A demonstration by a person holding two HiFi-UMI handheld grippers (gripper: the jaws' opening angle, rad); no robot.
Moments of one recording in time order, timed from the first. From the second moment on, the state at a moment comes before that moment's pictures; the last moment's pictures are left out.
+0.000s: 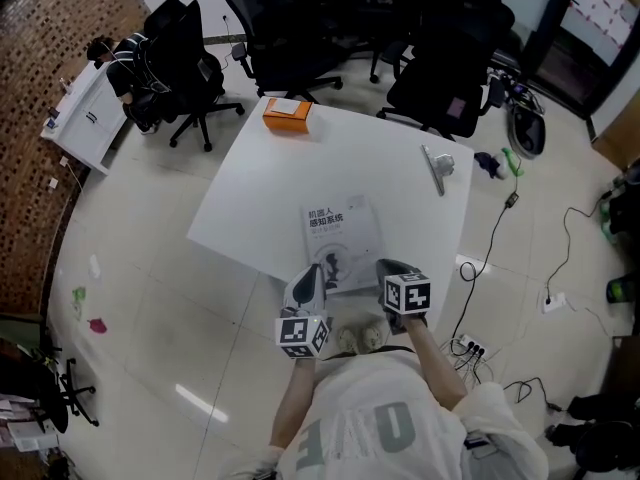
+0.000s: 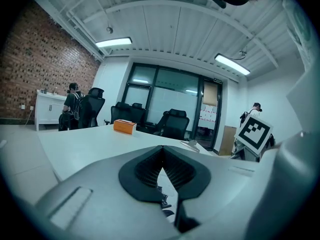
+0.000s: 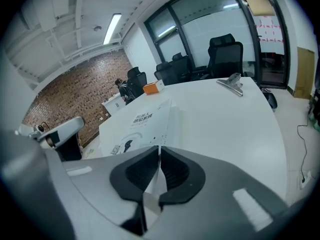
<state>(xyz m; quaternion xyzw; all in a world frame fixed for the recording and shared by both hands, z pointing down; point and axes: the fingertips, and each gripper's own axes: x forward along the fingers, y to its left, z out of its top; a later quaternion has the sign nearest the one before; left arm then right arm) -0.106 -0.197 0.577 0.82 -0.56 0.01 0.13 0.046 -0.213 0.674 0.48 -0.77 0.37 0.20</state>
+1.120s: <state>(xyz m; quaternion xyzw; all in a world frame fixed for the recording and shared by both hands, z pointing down) -0.045 -0.172 0.603 0.86 -0.47 0.17 -0.01 -0.044 -0.208 0.555 0.37 -0.85 0.36 0.06</state>
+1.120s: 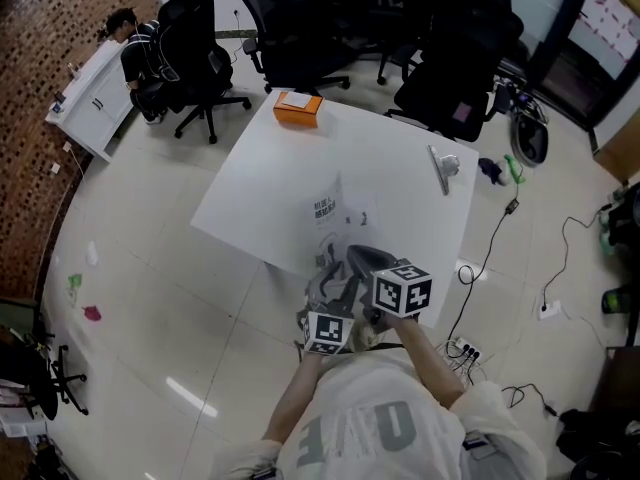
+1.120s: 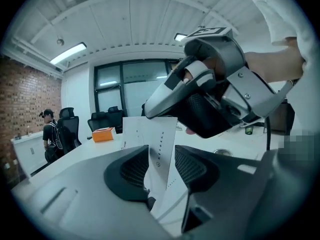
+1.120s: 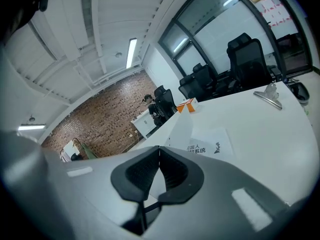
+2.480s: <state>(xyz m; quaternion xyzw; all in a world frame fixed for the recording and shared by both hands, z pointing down) -0.193 -0.158 0.606 0.71 -0.69 0.11 0.06 -0.001 -0.199 0.692 0.44 -0.79 0.38 0.20</state>
